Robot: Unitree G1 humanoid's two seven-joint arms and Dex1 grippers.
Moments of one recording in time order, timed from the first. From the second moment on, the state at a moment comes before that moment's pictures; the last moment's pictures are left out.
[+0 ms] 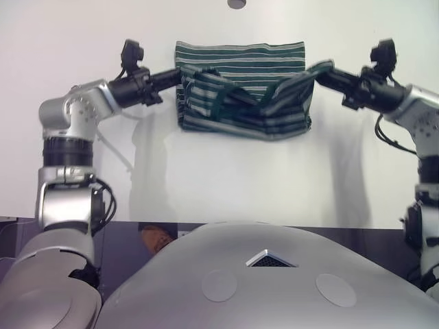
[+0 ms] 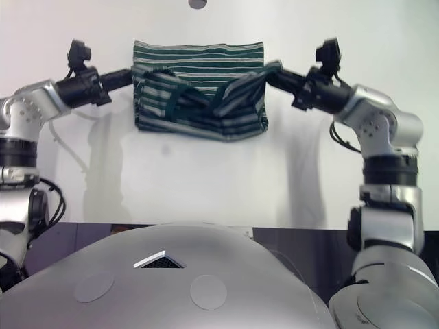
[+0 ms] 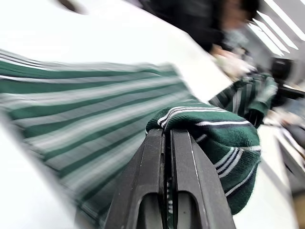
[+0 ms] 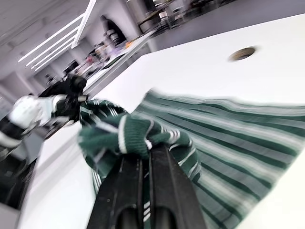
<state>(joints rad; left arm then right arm) -0.50 0.50 -0.01 0.53 -0.69 0.72 -0.86 -0.43 -0.62 0.04 0.45 0.75 0.60 0.99</state>
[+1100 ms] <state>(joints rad) -0.33 0.49 -0.35 0.28 -0.11 0.21 -1.07 -0.40 -0.48 0.35 0.35 -0.07 0.13 0.91</state>
